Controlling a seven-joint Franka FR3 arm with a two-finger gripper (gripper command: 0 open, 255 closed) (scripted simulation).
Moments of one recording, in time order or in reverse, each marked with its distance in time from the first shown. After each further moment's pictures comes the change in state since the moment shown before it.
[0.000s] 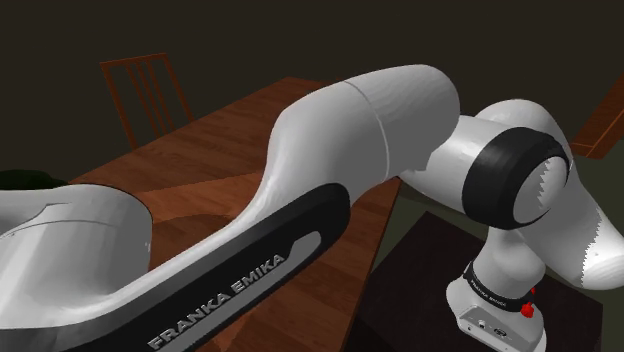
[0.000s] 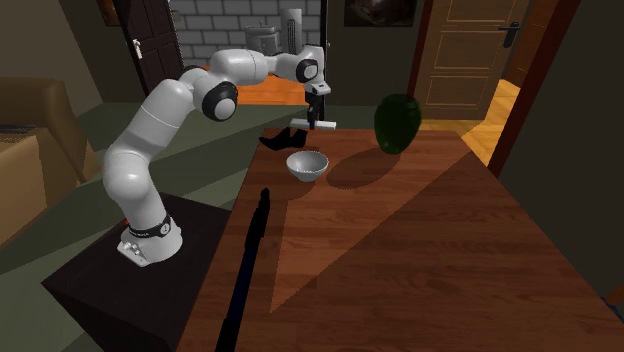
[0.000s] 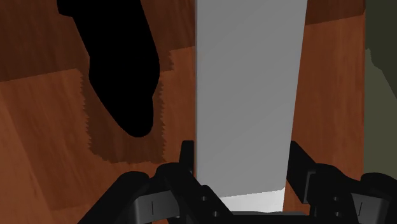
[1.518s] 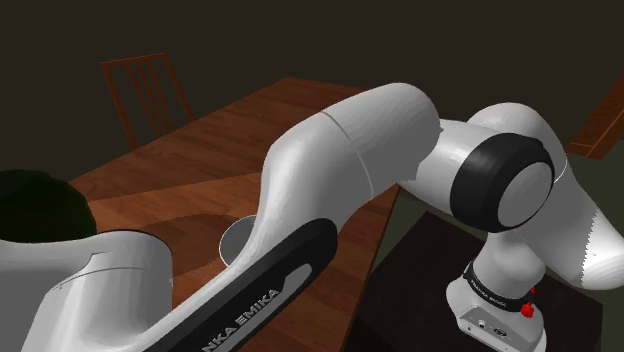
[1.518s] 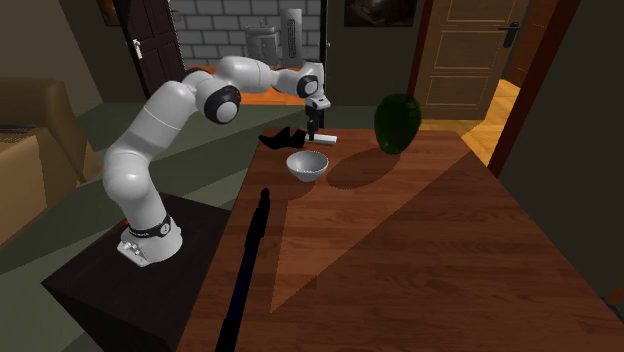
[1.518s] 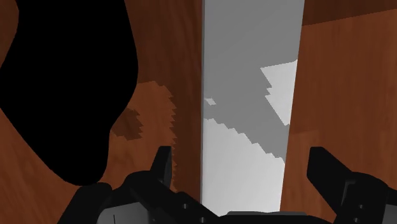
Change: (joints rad) arm -0.012 0.029 -0.007 -0.108 -0.013 0.135 0.012
